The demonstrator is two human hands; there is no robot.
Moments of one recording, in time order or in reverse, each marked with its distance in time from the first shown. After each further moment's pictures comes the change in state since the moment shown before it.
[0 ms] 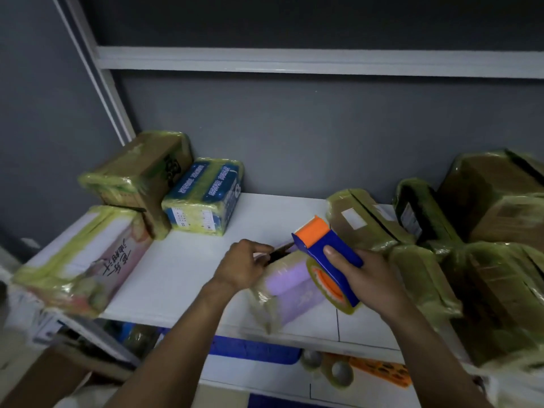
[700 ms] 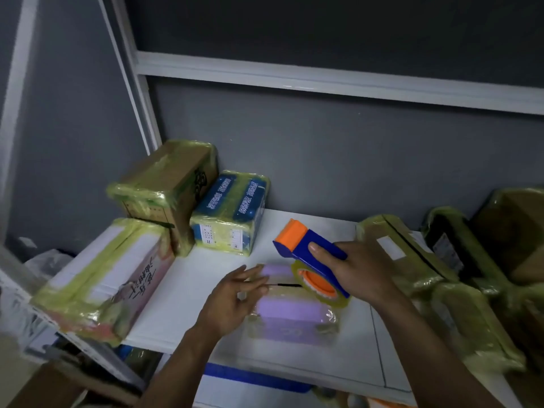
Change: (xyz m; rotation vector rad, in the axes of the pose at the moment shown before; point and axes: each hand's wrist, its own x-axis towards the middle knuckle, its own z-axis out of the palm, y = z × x) left_hand -0.007 -0.118 -0.049 -0.191 0.091 0.270; right_hand 0.076 -0.081 0.088 -0.280 -0.038 -0.180
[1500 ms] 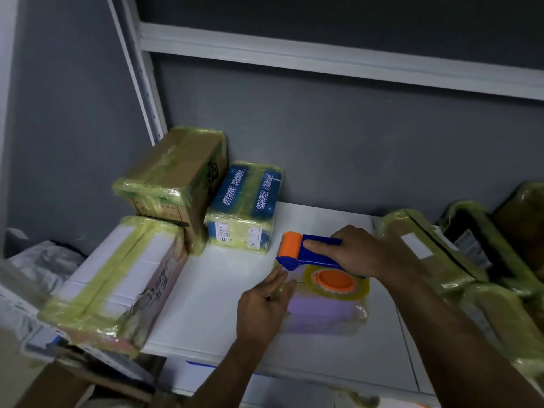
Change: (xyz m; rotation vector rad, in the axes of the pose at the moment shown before) left_hand 0.002 0.003 0.021 -0.286 0.285 -0.246; right_hand 0.082 -0.008 0.046 -0.287 -0.212 0.104
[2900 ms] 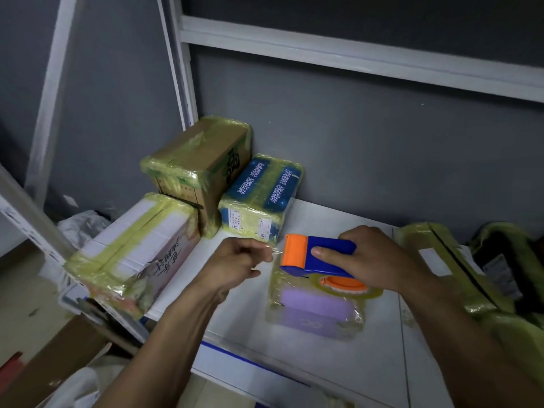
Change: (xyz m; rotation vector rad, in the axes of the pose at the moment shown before) left_hand 0.032 0.081 -0.061 -0.192 -0.126 -0.393; right_hand -0.036 -0.004 -0.031 0.056 -0.066 -0.282
